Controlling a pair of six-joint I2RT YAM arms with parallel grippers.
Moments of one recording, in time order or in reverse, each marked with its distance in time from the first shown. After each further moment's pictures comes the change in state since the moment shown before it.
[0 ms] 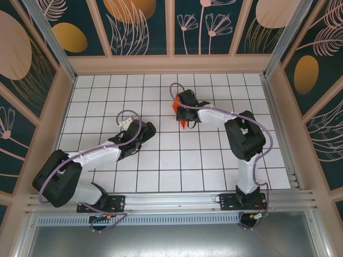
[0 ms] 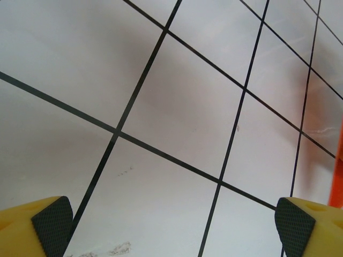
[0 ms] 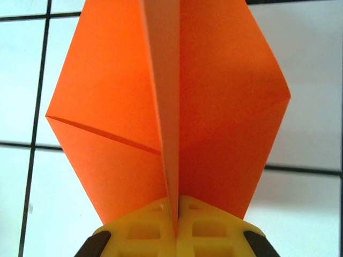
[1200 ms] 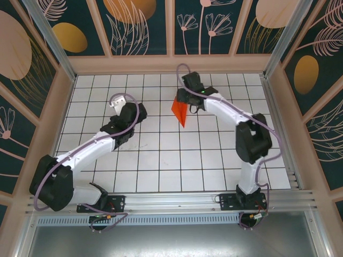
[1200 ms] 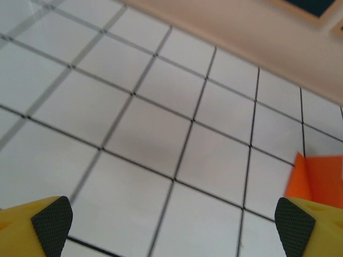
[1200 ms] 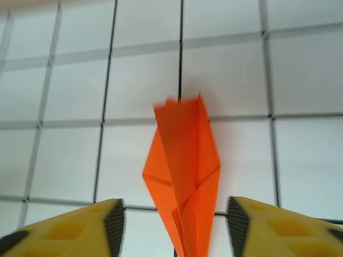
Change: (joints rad) left arm 0.103 -0.054 0.217 -0.094 -0.282 0.367; right arm -0.056 -0.158 0.153 -0.103 0.078 0.003
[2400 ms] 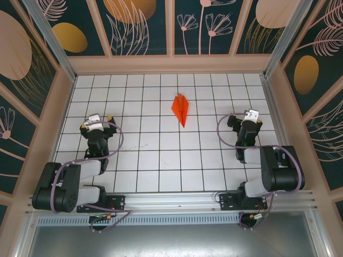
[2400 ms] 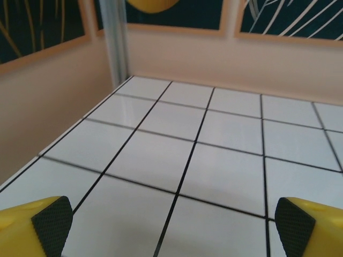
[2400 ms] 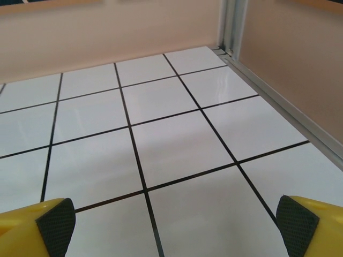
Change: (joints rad) left arm 0.435 -0.020 -0.653 1.112 0.214 0.626; right arm -0.500 -0.391 -1.238 1.343 0.090 -0.361
